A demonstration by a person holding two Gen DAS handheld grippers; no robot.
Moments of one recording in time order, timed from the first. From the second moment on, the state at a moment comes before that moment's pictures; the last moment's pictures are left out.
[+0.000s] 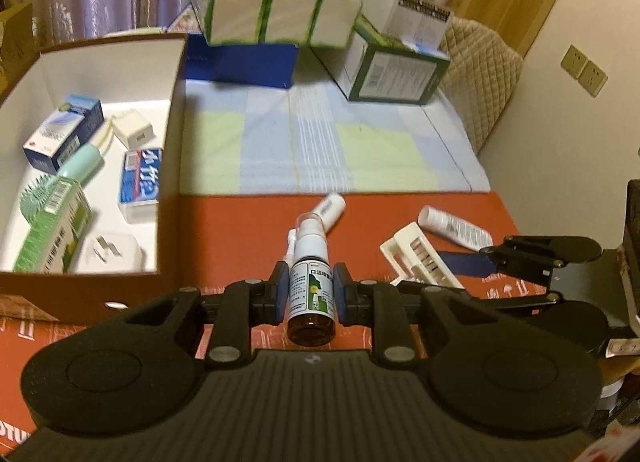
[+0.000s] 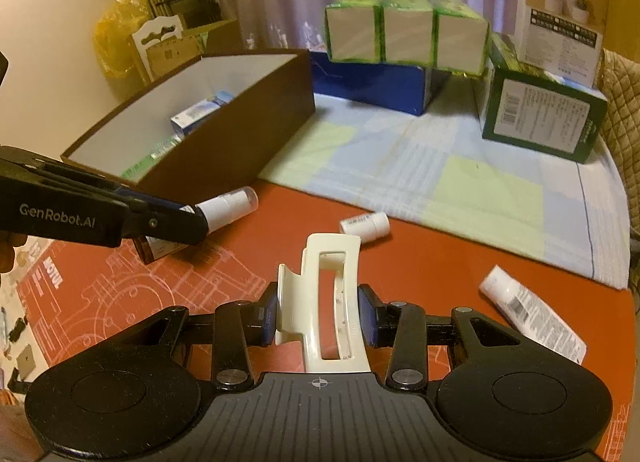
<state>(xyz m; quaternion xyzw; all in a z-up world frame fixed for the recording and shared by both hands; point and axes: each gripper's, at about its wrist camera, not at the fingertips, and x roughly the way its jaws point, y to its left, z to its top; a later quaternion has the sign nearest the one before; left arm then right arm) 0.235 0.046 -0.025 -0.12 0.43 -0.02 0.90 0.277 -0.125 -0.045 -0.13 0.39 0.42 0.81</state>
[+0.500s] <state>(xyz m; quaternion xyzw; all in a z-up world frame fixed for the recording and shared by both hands) 0.223 0.111 0.009 -0.14 0.38 0.02 0.91 0.276 -0.059 -0.011 -0.10 0.37 0.46 0.80</state>
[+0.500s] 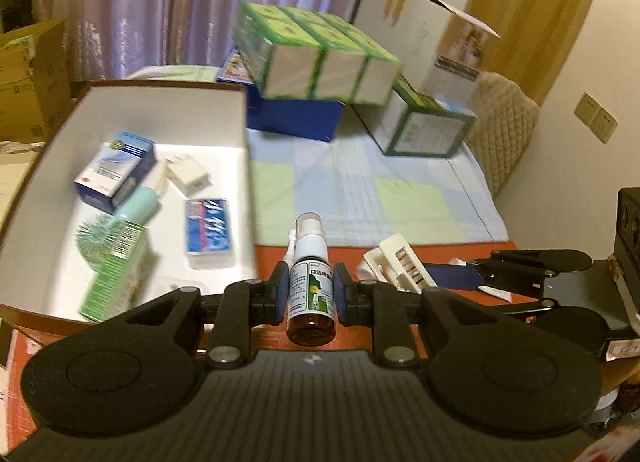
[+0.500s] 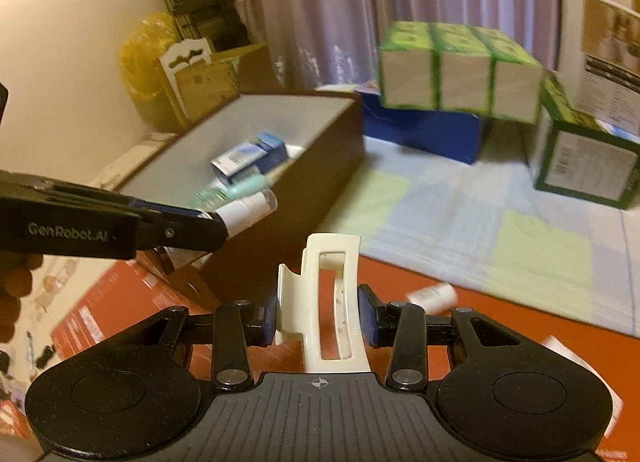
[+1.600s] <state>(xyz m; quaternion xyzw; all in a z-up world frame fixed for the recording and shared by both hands) 0.228 0.279 -0.036 -0.13 0.43 0.10 0.88 0.280 0.121 -0.036 -0.13 0.41 0.46 0.77</state>
